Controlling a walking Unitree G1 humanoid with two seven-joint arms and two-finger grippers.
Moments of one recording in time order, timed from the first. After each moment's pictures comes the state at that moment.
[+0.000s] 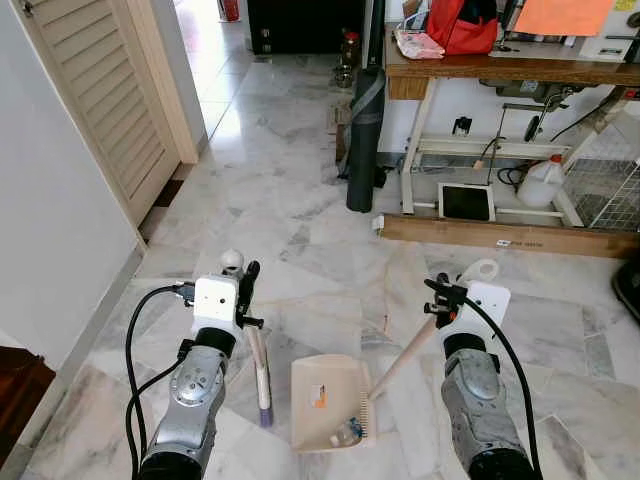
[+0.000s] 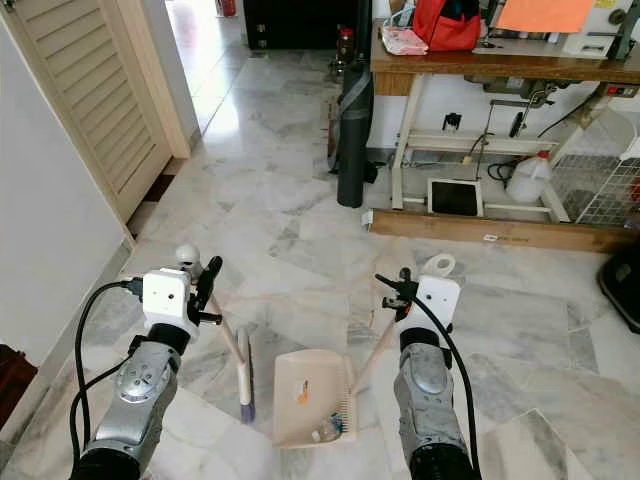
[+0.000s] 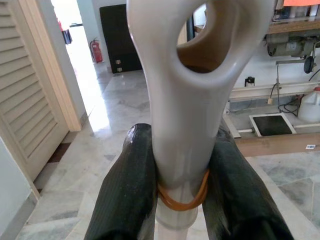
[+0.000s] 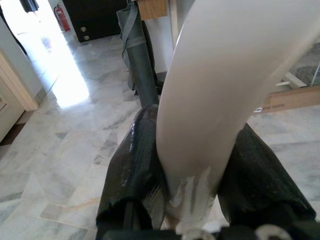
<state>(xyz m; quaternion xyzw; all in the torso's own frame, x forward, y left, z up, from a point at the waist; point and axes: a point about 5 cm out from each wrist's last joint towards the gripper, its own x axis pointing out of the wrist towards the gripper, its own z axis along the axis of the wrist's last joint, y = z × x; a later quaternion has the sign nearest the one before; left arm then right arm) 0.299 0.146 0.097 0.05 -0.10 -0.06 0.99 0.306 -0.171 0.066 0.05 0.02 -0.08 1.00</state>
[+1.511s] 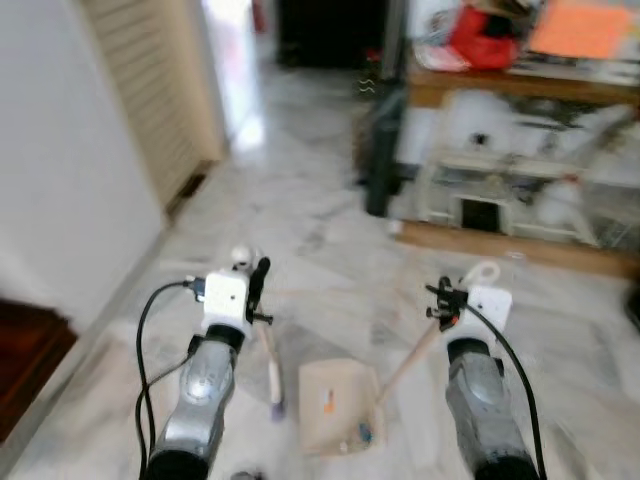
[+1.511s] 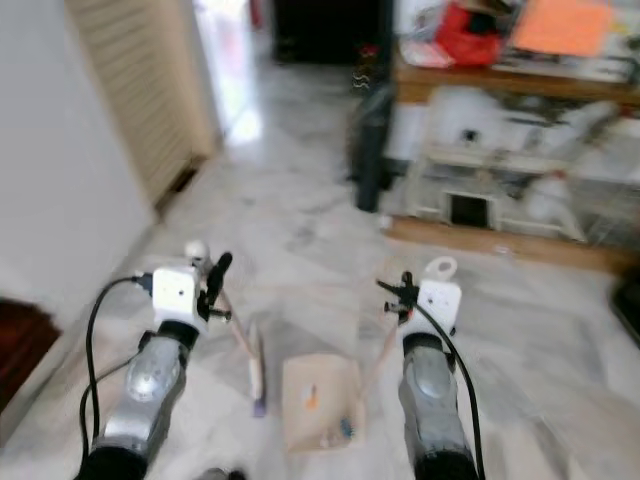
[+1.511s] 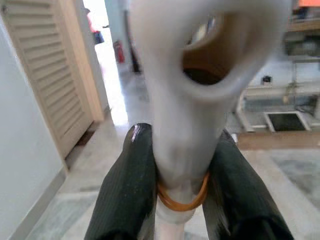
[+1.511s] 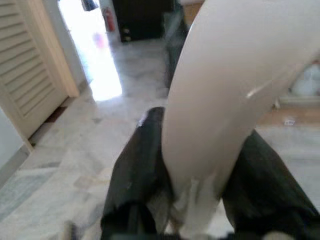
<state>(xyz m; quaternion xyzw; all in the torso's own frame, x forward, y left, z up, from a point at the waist) 0.295 0.138 0.092 0.05 -0.09 -0.07 0.99 0.303 -0.168 0.066 0.03 0.02 -0.06 1.00</state>
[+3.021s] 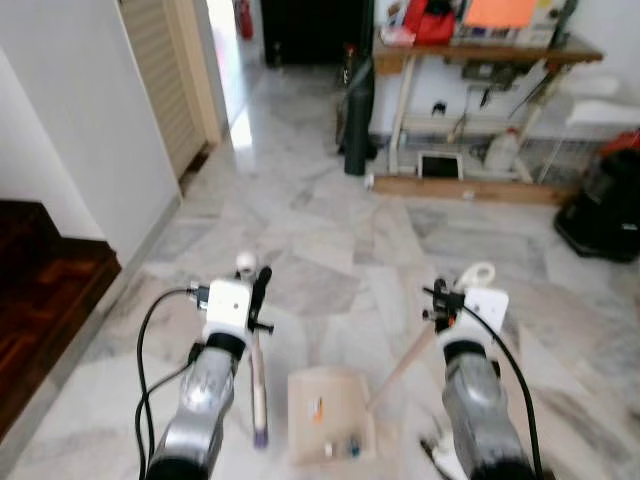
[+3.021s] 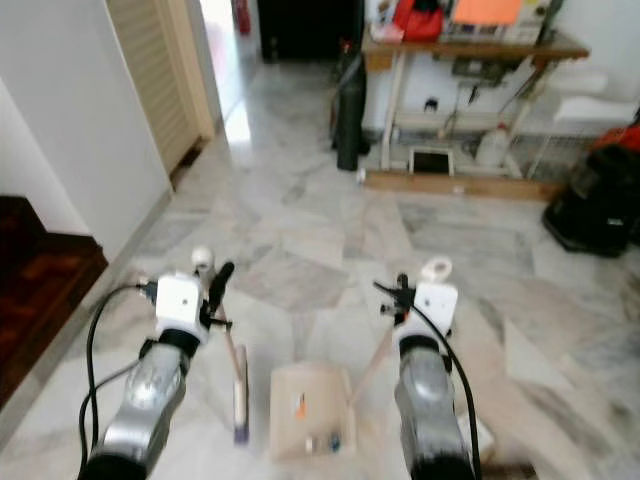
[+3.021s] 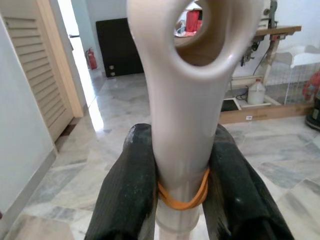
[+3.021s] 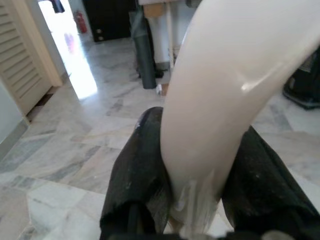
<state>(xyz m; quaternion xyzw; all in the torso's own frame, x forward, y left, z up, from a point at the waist) 0.297 0.136 0.096 0.06 -0.10 -0.08 0.99 0.301 -0.166 0.065 0.04 0.02 -0.06 1.00</state>
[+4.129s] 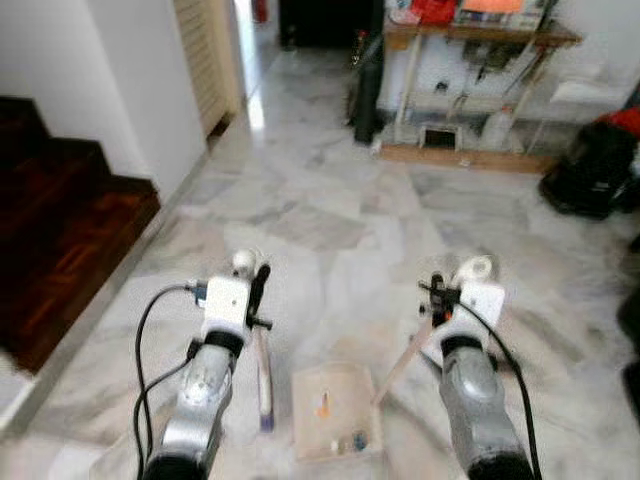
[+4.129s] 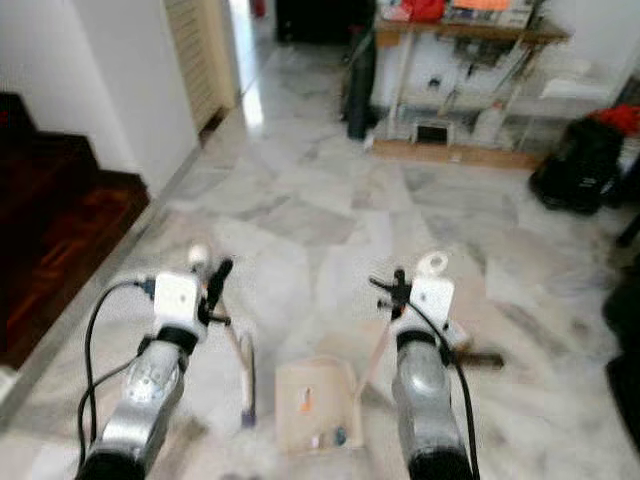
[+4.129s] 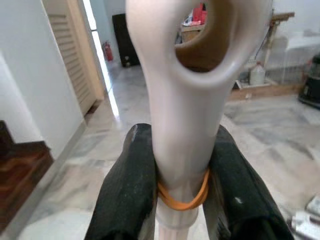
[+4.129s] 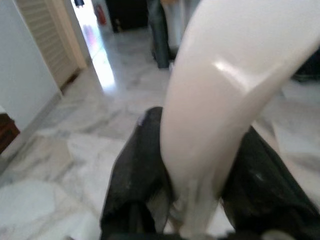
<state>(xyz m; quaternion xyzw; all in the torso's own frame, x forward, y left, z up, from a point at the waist) 0.295 0.135 0.092 0.06 -0.09 -0.08 0.99 0.298 -0.167 0.062 0.04 0.03 -0.07 1.00</state>
